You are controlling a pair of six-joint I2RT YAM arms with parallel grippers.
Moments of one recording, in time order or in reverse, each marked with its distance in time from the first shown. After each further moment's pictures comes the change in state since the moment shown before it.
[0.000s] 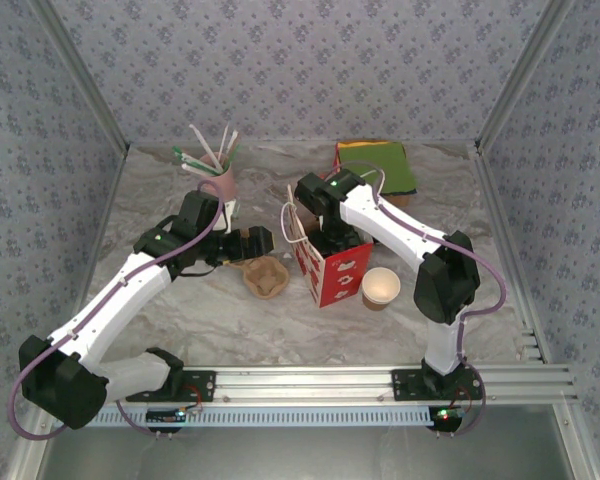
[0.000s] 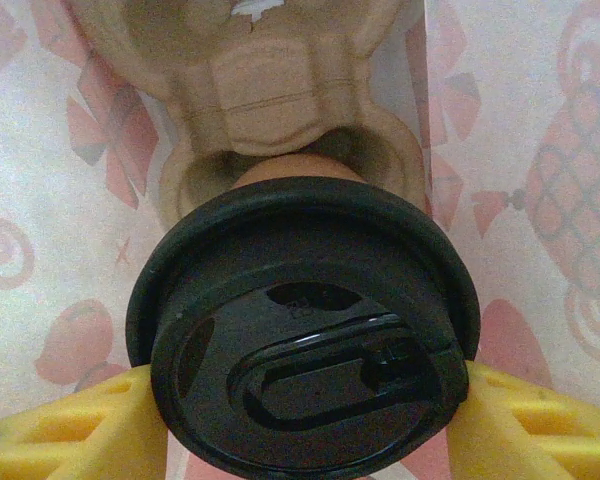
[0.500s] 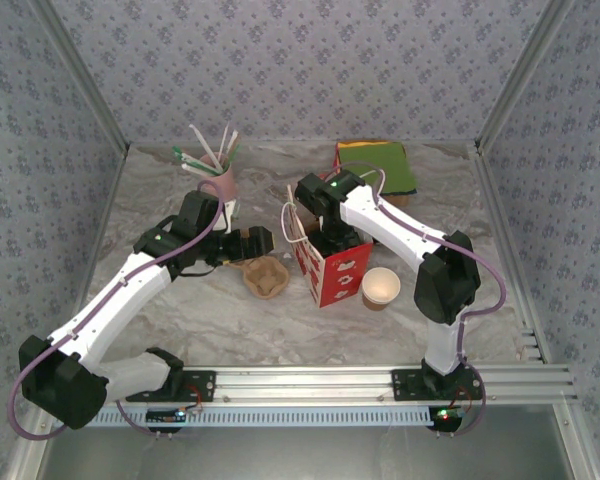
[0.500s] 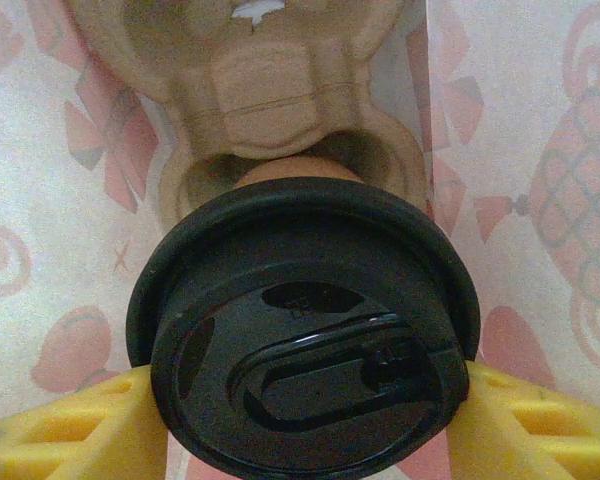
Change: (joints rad) left arm 0.000 0.000 0.000 0.000 0.000 0.000; right arm 0.000 -0.002 -0.008 0.011 0.000 0.000
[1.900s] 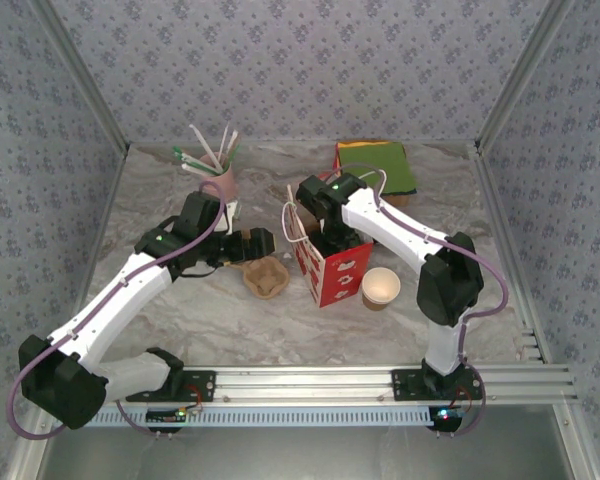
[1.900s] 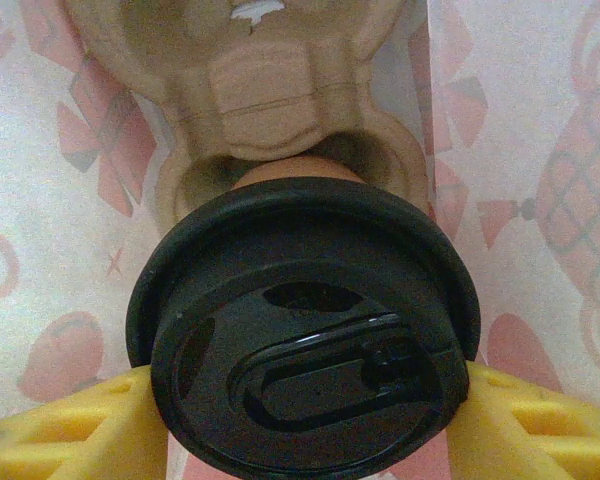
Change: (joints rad) left arm -0.013 0.000 0.000 -0.007 -0.004 0.000; right arm 0.000 -0.023 -0.051 0.041 0.000 0.000
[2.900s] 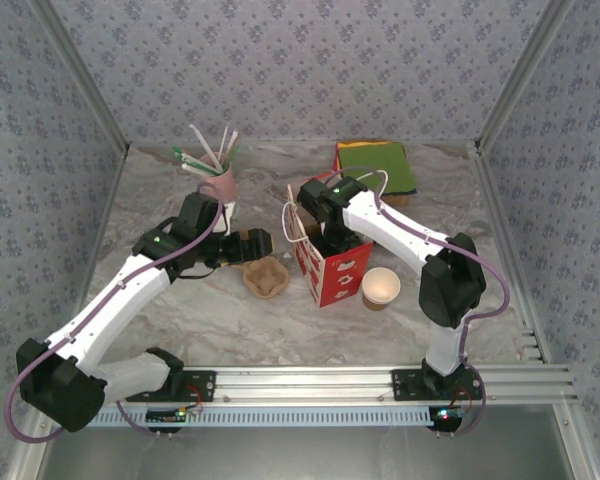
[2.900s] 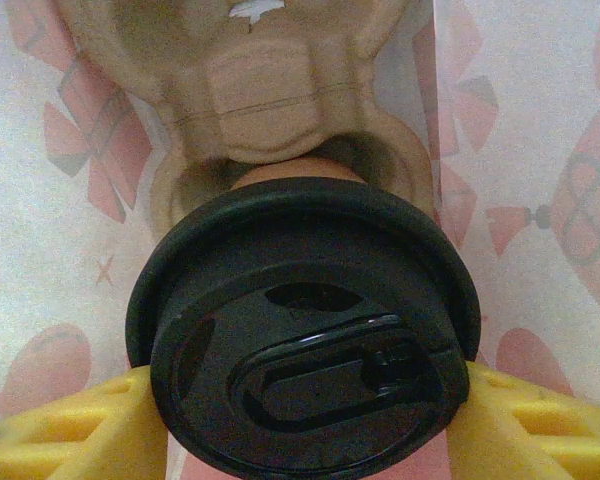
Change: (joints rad) left arm 0.000 -0.015 0.002 -0.021 -0.030 0.001; right arm -0.002 -0.012 -0.042 0.040 0.000 0.000
